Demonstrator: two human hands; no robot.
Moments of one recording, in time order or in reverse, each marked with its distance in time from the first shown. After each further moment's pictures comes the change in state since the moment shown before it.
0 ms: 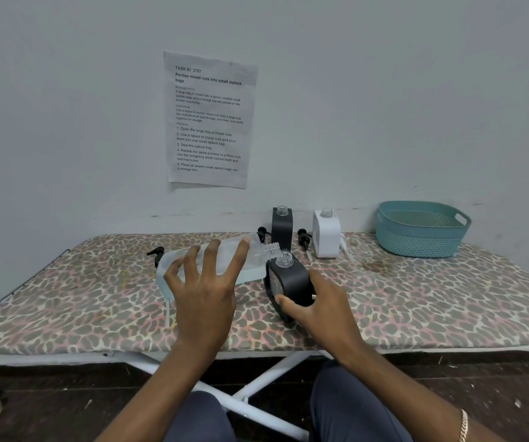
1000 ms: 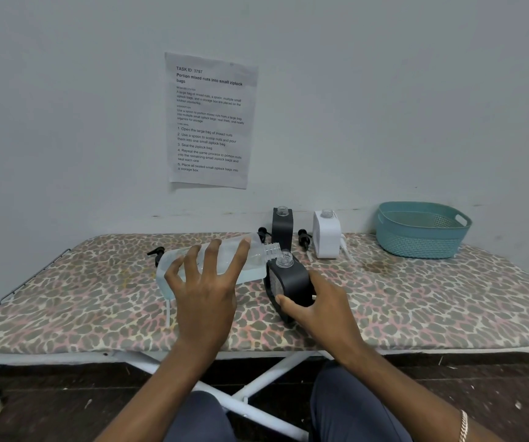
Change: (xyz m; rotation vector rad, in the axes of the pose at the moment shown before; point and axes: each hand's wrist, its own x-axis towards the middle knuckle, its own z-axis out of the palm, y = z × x) left_hand 0.000 0.000 -0.002 0.012 -0.014 -0.003; right_hand -0.001 -0.003 -0.001 0.024 0.009 -0.028
